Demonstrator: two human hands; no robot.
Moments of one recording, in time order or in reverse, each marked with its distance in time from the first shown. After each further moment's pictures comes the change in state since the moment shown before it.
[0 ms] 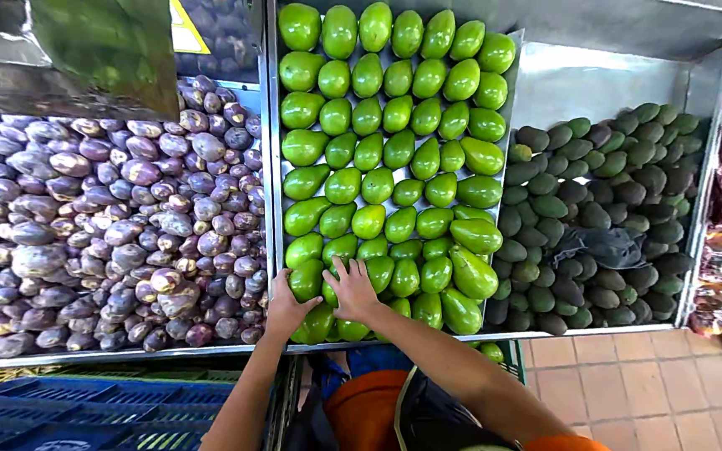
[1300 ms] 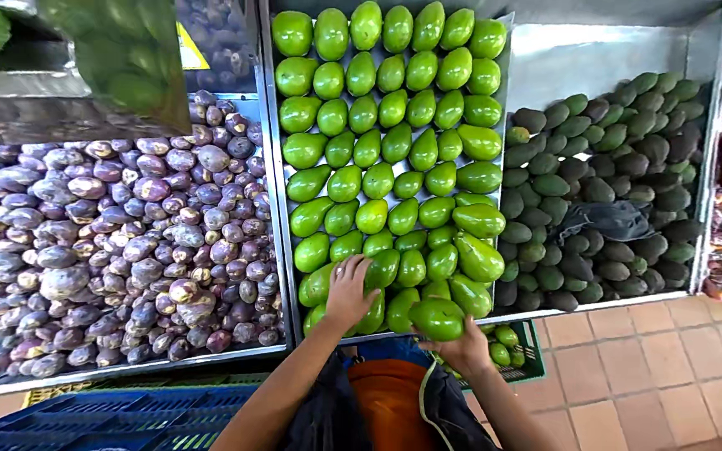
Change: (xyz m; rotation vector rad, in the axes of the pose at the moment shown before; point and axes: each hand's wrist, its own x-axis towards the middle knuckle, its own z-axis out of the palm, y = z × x) left_hand -0.020 0.098 0.038 0.300 -0.118 0.619; right_hand -0.217 0.059 0.019 2.443 0.353 0.361
